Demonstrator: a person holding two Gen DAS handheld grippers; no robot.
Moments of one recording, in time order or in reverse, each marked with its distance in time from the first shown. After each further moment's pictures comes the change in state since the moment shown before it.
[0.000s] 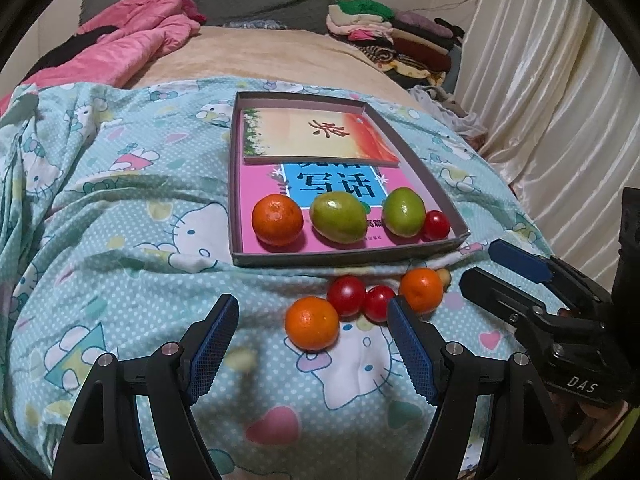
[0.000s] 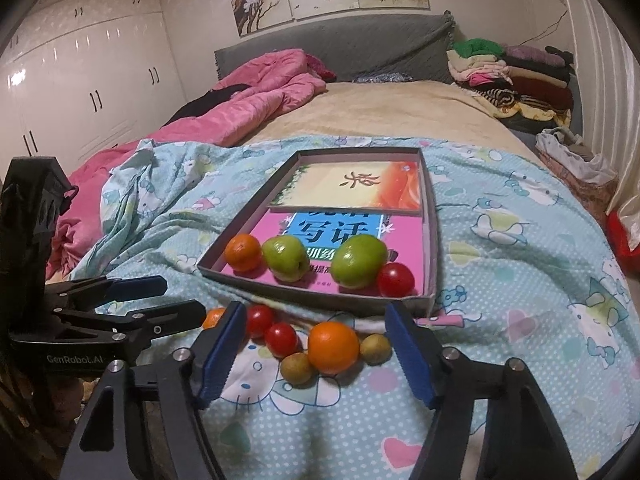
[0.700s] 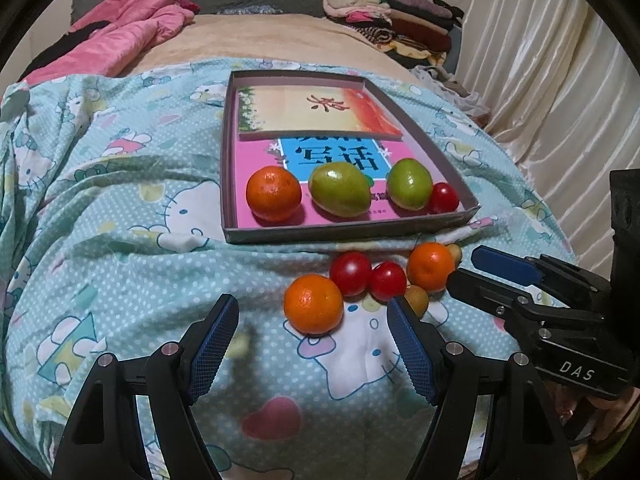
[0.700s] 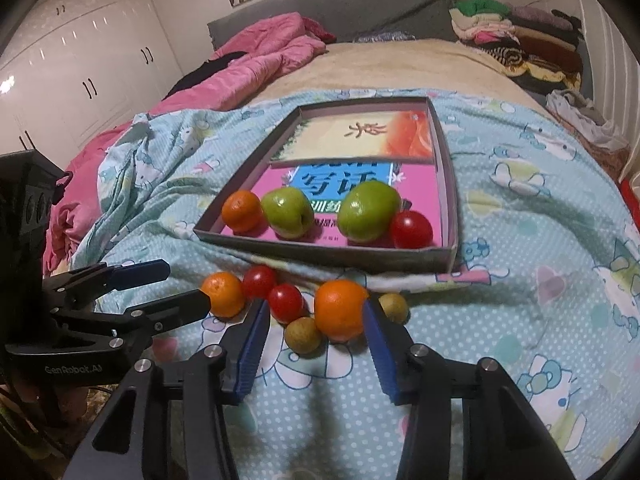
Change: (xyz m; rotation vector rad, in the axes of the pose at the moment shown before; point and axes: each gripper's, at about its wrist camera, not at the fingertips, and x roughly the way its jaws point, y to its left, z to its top) left arm 0.018 -0.003 -0.008 0.028 0.066 0.022; right arm 0.024 -0.006 -0.011 0.053 0.148 0.044
